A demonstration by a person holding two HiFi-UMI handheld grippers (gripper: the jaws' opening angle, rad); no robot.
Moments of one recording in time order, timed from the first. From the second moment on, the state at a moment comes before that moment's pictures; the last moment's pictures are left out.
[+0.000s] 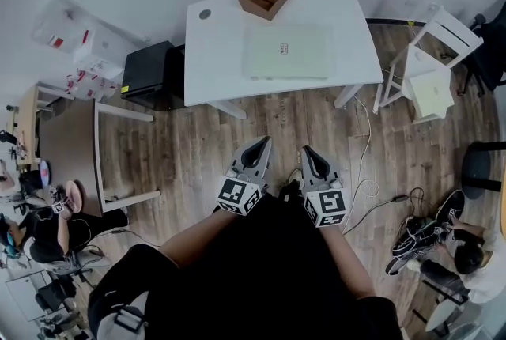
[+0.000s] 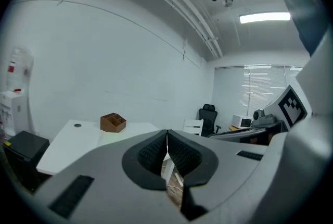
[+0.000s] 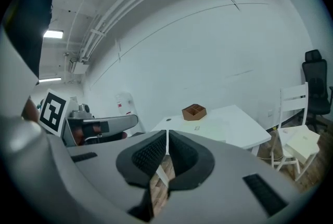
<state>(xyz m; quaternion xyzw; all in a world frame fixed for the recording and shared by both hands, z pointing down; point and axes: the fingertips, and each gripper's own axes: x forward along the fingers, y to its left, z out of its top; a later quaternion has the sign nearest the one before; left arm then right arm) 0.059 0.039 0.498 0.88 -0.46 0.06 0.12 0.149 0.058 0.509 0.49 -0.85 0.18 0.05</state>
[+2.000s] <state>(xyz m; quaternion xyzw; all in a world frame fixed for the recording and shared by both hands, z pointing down) -0.040 -0.279 0.591 0.88 -0.41 0.07 0.25 0.135 -0.252 0.580 0.62 -0.73 0.22 0.16</state>
